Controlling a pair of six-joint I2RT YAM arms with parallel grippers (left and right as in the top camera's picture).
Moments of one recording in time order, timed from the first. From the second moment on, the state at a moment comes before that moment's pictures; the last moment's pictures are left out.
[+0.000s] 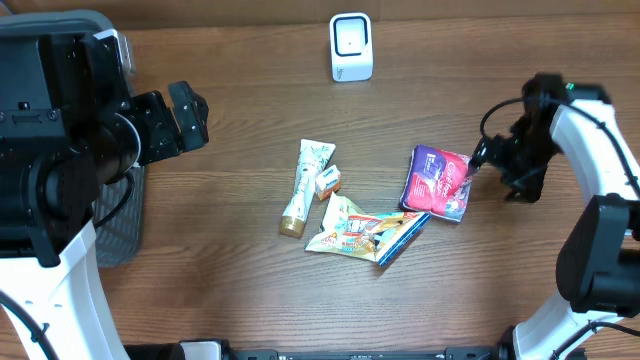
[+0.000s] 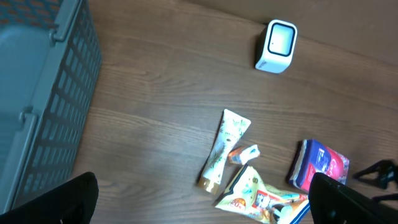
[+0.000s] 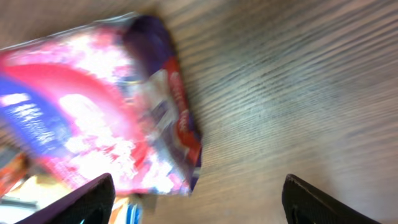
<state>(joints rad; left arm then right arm) 0.01 1.52 2.35 -1.69 0.07 -0.29 -0.10 1.88 1.51 -1.33 -0.24 0.41</state>
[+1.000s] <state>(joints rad) 0.01 1.52 2.35 -1.69 0.07 -0.29 0.51 1.88 1.27 -0.94 0.42 0.78</state>
